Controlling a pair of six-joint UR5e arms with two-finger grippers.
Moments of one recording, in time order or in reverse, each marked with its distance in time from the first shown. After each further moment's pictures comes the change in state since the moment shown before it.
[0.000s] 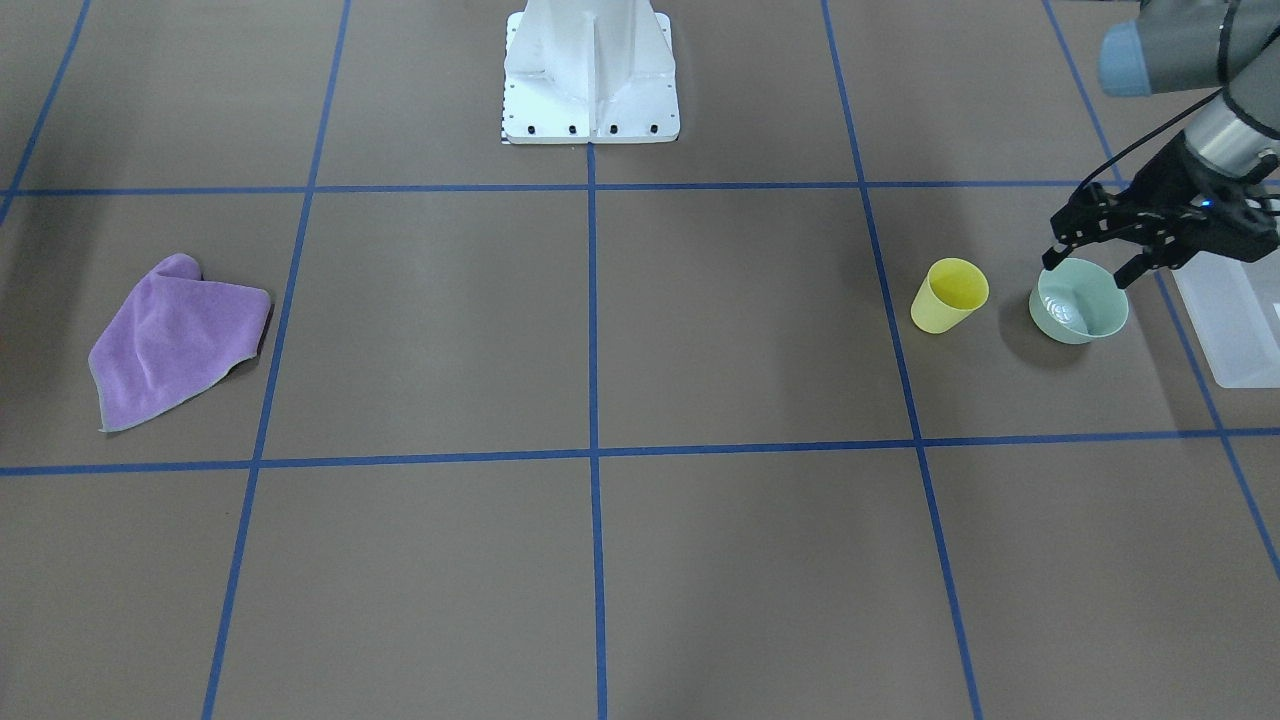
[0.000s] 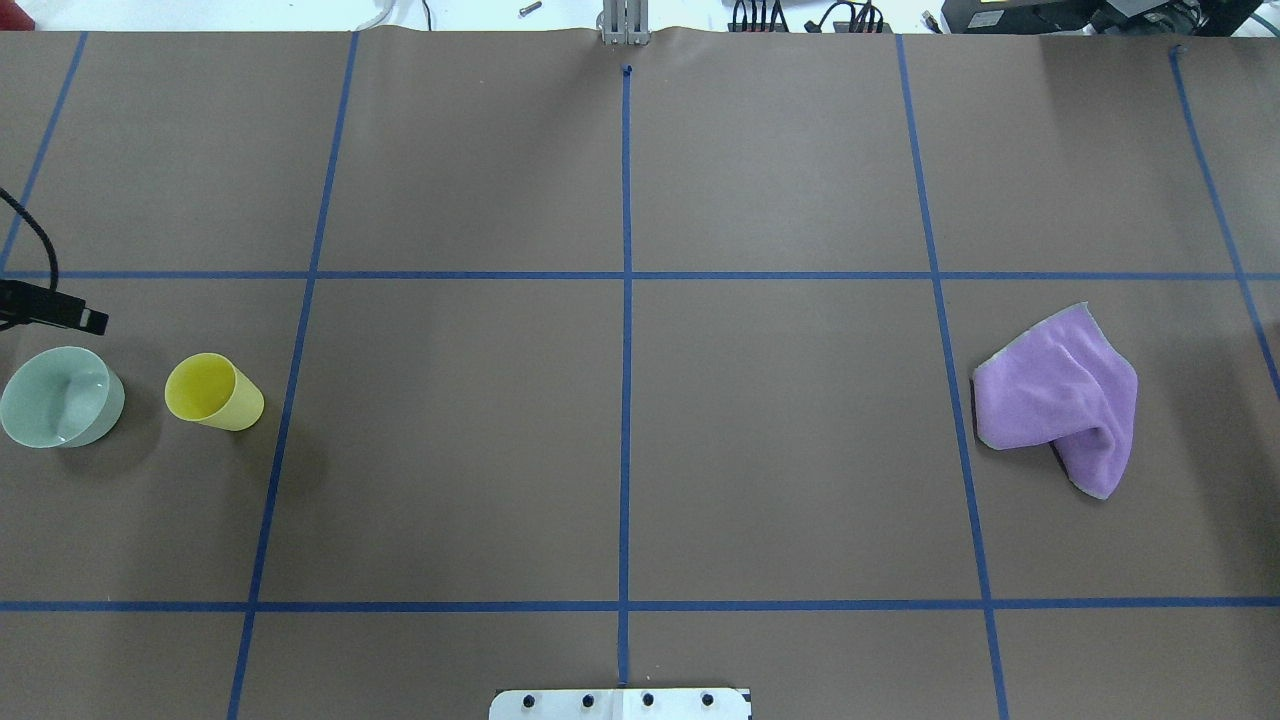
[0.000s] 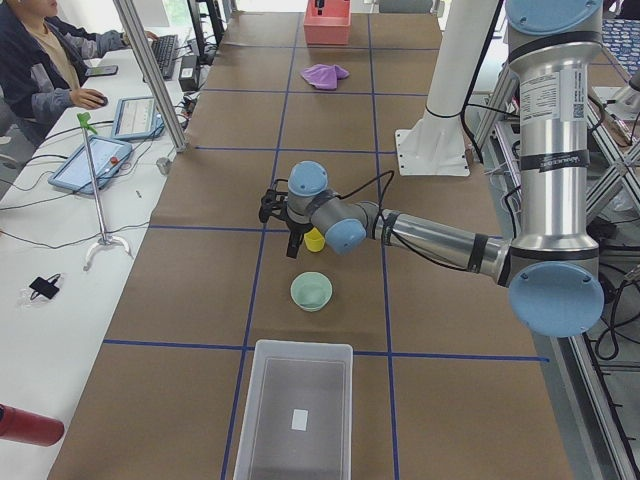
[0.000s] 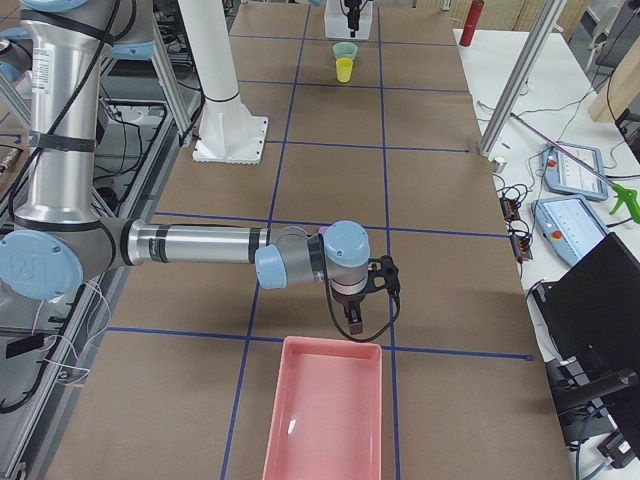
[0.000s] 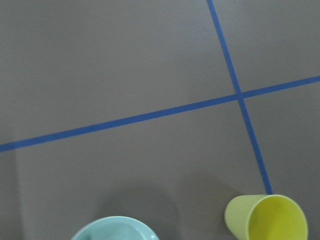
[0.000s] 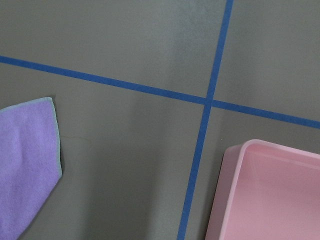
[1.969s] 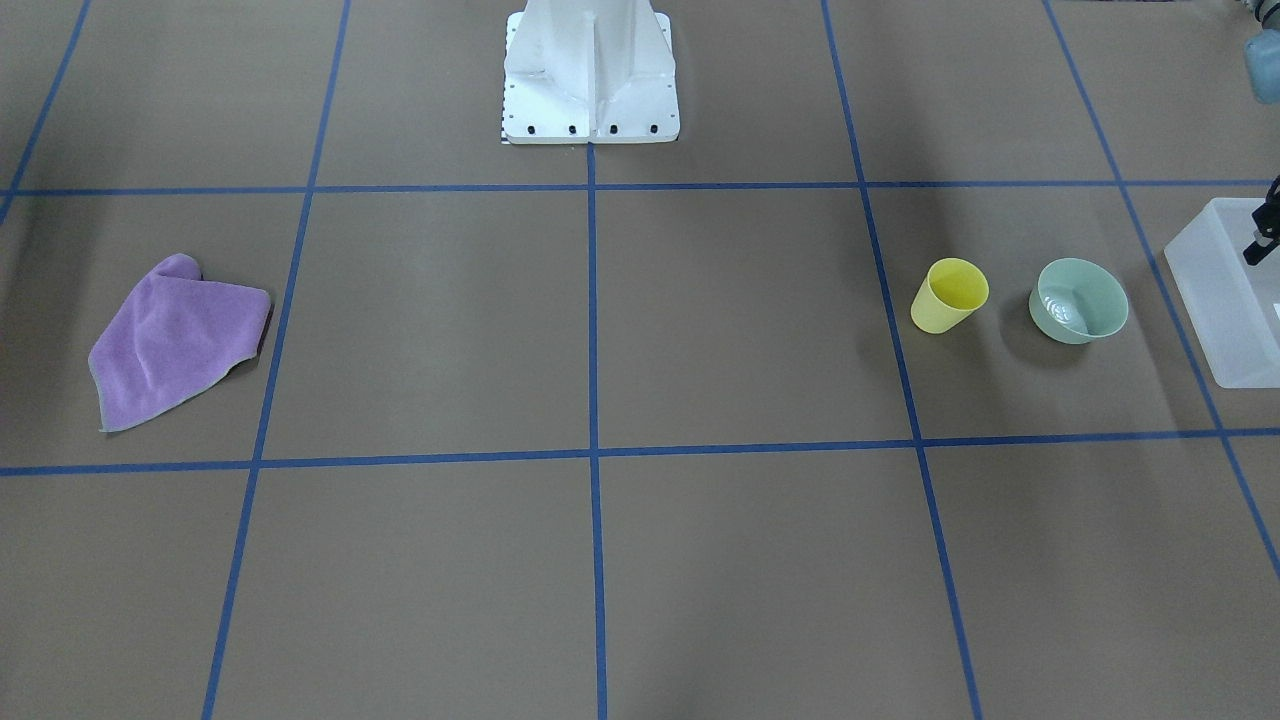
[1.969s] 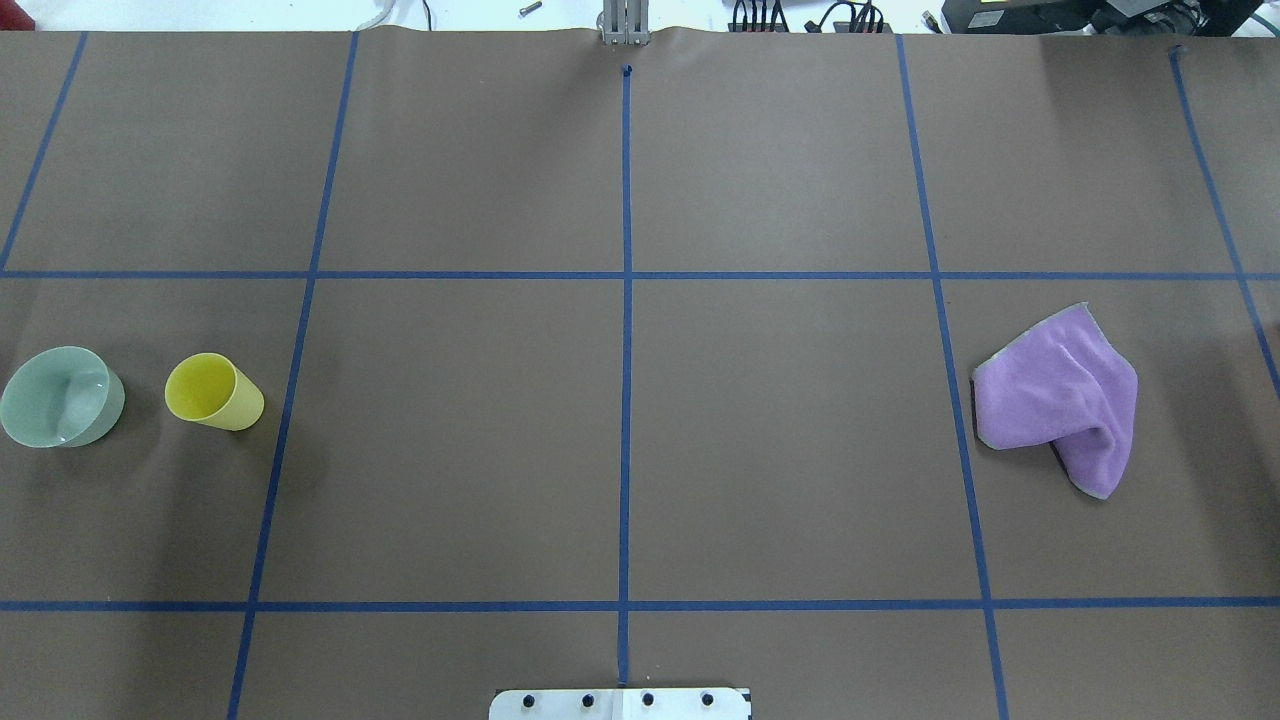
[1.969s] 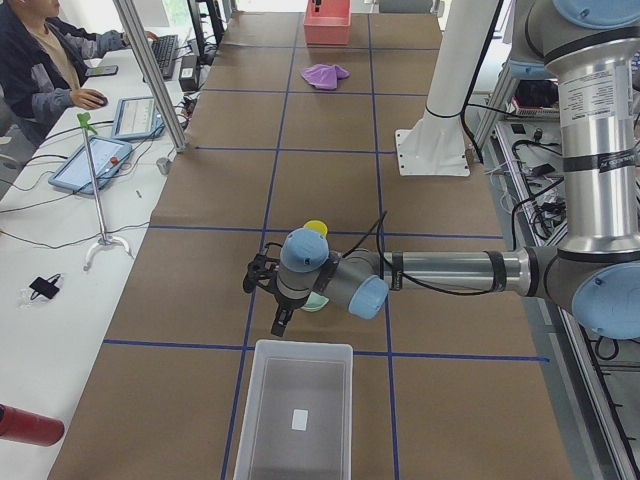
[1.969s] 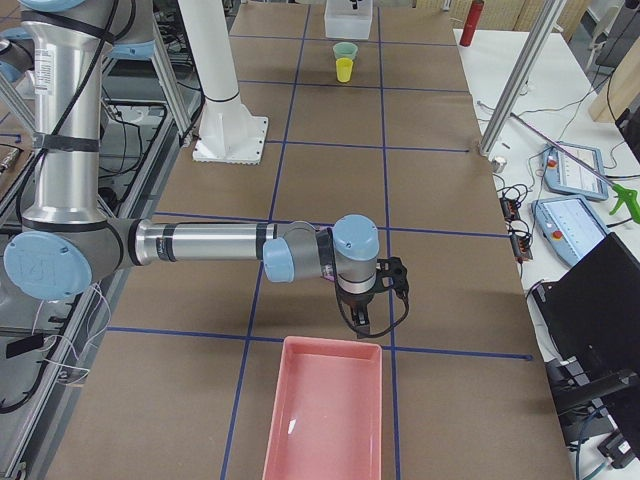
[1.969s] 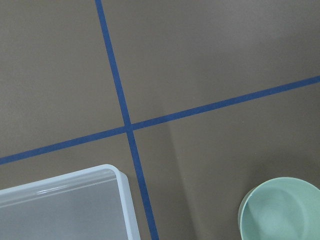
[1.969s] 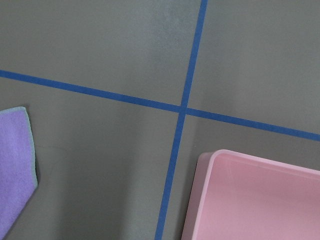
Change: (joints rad) left arm -0.392 0.094 0.181 0.043 -0.110 0.544; right arm 0.014 0.040 0.003 -0.066 -0.074 -0.015
